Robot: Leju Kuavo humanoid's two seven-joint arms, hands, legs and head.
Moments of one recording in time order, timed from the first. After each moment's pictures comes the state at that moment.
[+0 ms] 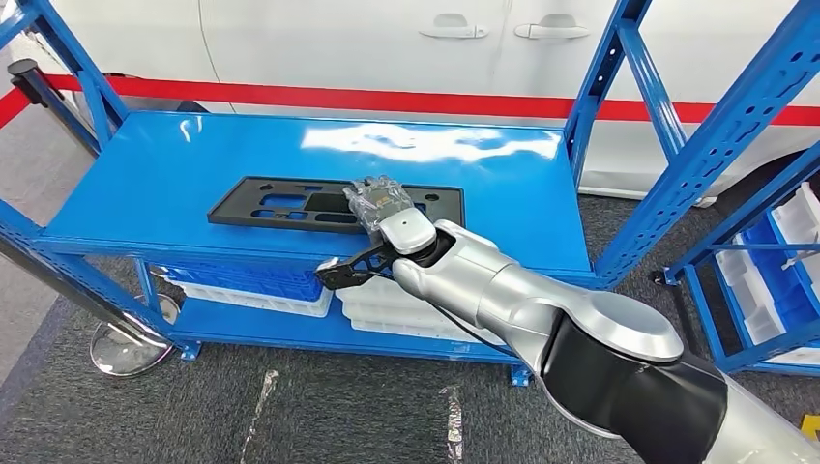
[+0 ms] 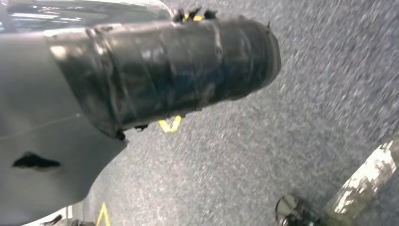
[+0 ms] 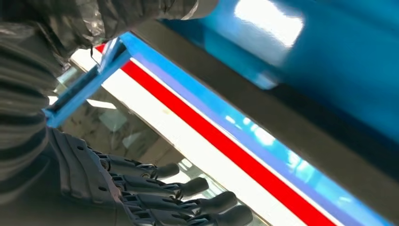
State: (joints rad) left arm -0.12 -0.07 1.24 -0.15 -1.31 0.21 0.08; right arm -1.11 0.19 1.29 -0.54 0.68 0.00 0.26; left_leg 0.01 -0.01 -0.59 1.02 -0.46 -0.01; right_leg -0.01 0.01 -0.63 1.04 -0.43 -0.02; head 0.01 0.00
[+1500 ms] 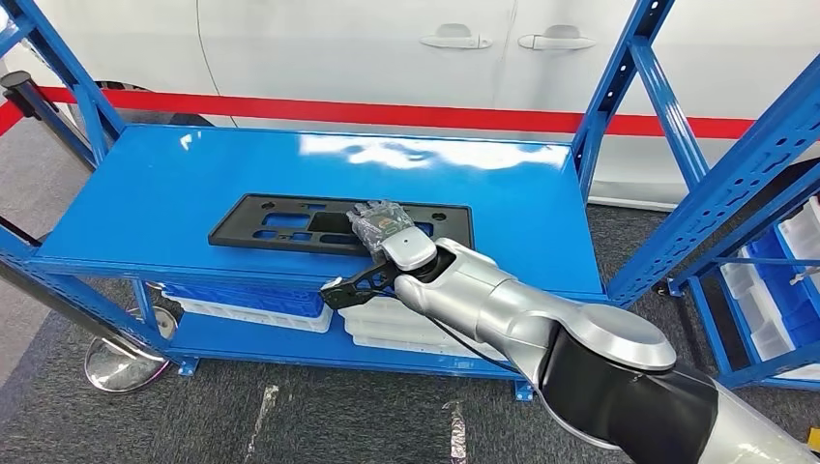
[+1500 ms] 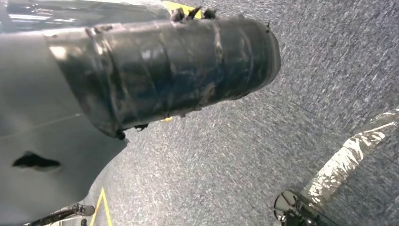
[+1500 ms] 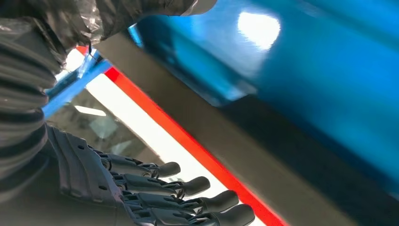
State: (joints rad) left arm -0.12 -0.07 1.27 -0.15 -1.30 0.21 0.08; right arm -1.05 0.18 1.29 -0.53 0.67 0.01 0.25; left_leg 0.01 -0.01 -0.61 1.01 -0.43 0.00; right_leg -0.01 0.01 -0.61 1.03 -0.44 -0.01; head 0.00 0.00
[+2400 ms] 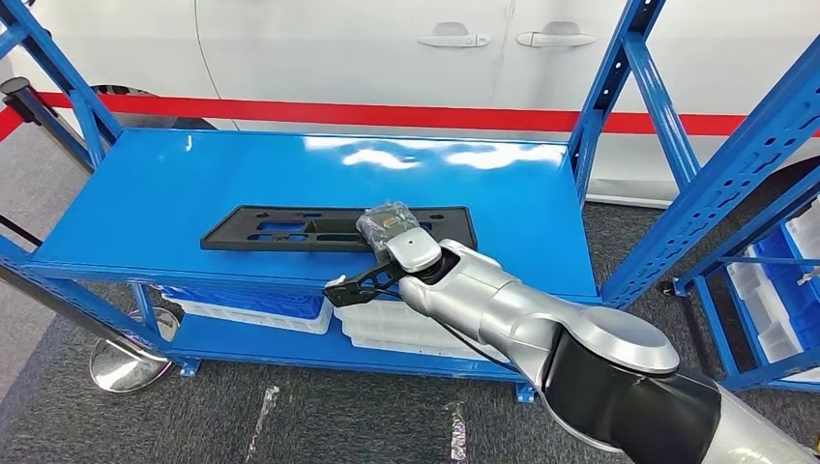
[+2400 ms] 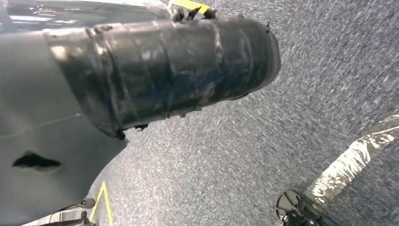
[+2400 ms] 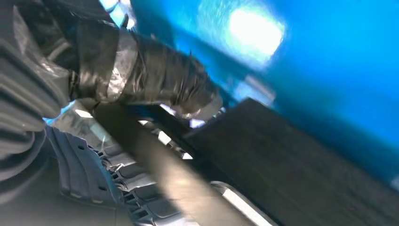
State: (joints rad) left arm -0.12 -0.06 1.29 -0.15 -1.30 0.21 0.08; right arm -1.04 0.18 1.29 -0.53 0.66 0.02 0.23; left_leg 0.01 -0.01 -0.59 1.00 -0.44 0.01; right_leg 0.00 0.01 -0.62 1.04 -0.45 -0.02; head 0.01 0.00
